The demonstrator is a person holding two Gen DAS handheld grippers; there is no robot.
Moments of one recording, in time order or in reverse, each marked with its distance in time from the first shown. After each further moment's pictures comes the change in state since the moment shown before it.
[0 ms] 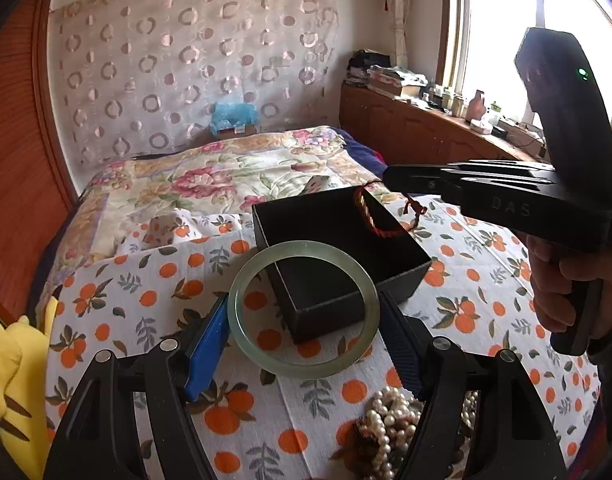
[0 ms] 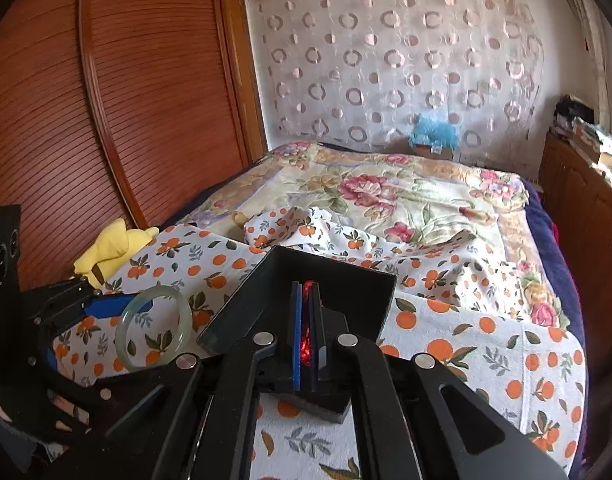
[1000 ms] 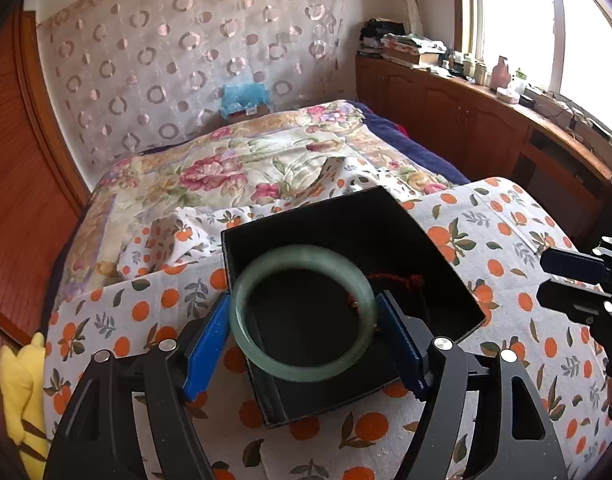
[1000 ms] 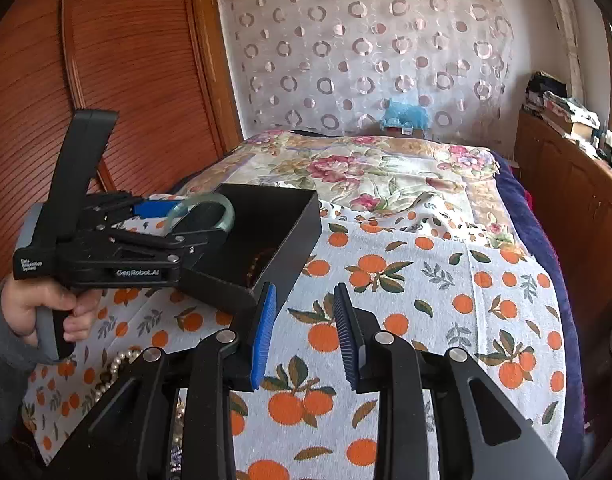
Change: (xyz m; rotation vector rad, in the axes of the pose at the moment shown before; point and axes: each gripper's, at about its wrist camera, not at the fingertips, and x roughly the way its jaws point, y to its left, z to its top) left arm 0.074 -0.024 0.036 0.054 0.095 0.104; right arm -0.045 -0.052 -0.082 0.044 0.007 -0.058
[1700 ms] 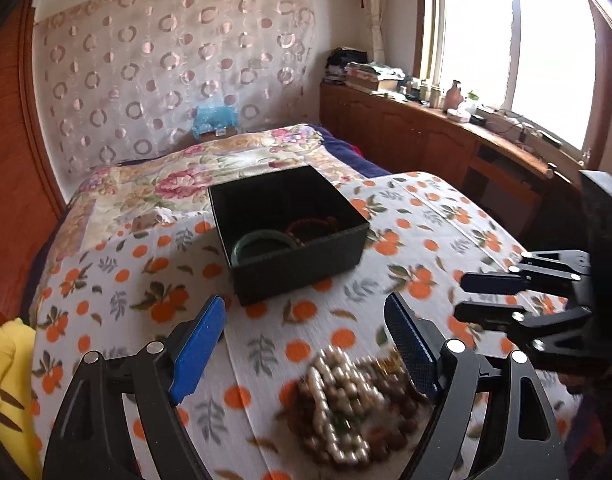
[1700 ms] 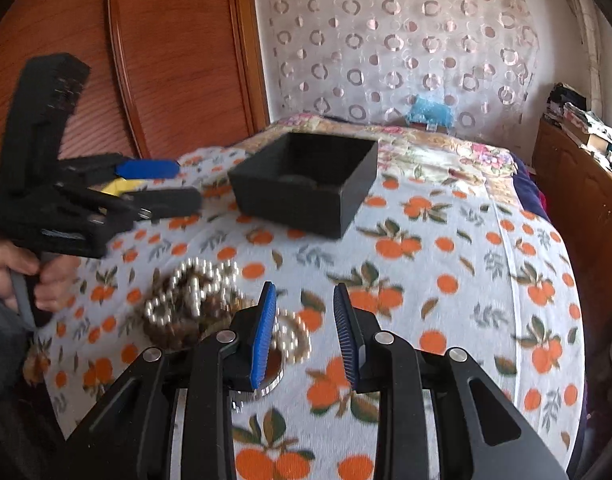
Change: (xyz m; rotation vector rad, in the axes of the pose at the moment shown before) left arm -0.100 -0.011 -0.075 -0.010 -0.100 -0.150; right arm -0.036 0.057 -0.064 -0.081 0.054 0.047
